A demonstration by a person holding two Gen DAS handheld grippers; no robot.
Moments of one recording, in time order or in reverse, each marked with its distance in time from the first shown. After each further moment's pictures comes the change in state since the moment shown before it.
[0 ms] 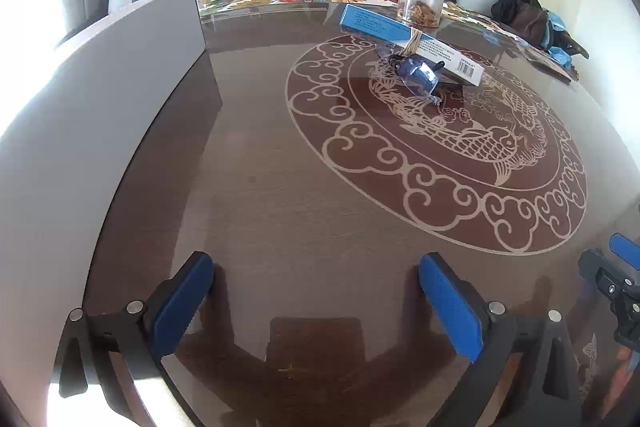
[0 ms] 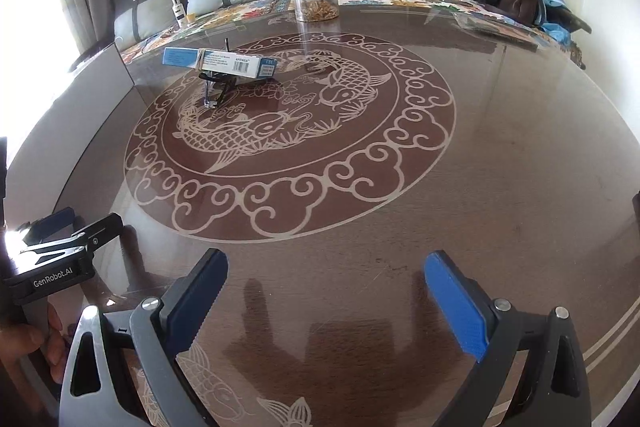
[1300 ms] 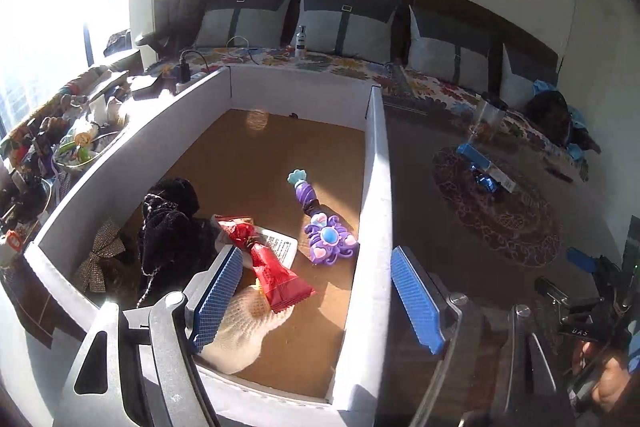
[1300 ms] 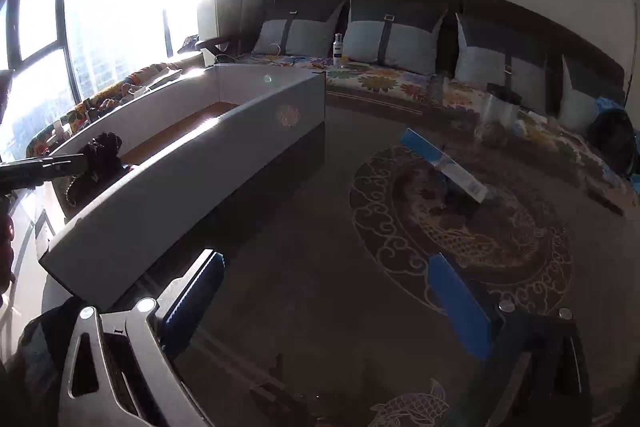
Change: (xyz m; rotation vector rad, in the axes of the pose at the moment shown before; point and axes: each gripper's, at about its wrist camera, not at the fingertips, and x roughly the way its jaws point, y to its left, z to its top) left arm -0.193 0.183 -0.043 -0.189 -0.217 0.022; right arm -0.071 0.154 -0.011 -0.407 -0.198 0.200
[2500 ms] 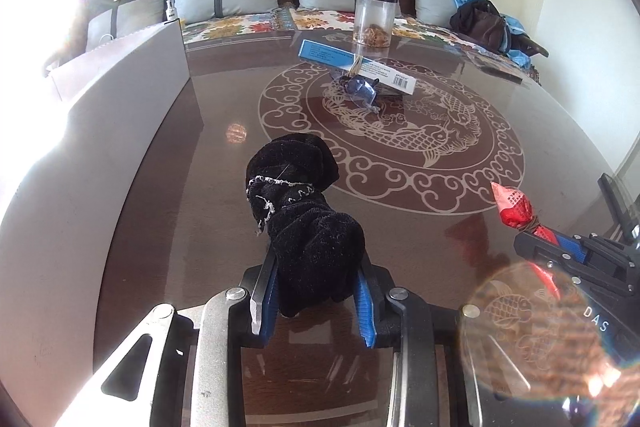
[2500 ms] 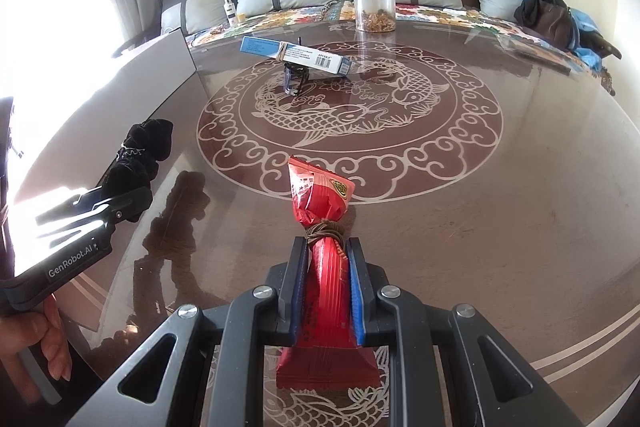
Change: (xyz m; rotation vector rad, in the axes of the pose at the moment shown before) left arm 0.122 -0.181 -0.044 0.223 0.147 -0.165; right arm 0.010 -0.105 -0.068 0.318 0.136 -0.084
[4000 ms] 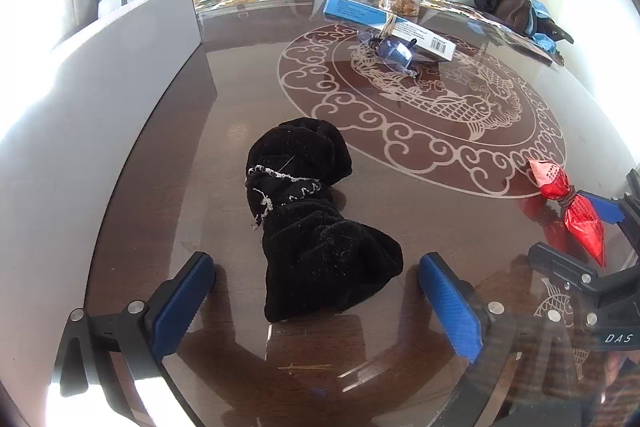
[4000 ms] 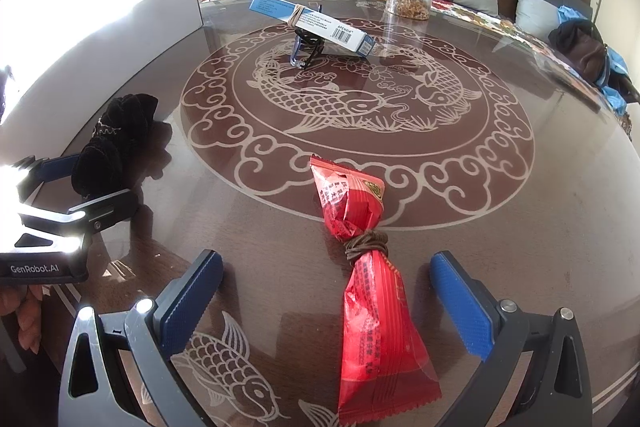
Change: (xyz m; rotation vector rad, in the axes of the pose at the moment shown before) left arm 0.038 0.007 -0.007 0.004 0.082 0.092; right arm 0.045 0.001 0.017 -0.178 0.105 -0.023
